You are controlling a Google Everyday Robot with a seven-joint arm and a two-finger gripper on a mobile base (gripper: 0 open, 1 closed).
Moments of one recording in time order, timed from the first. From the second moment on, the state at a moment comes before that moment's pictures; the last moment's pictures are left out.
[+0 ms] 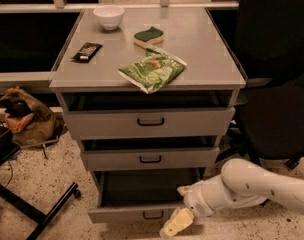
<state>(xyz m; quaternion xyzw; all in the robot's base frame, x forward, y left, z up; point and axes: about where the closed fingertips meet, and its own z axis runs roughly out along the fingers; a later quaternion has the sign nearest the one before) 0.394 -0.066 0.529 -0.45 0.81 0.33 0.18</state>
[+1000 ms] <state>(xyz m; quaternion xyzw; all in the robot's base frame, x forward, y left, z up) 0.372 -0.038 0.434 -0.40 0.81 0.40 0.15</state>
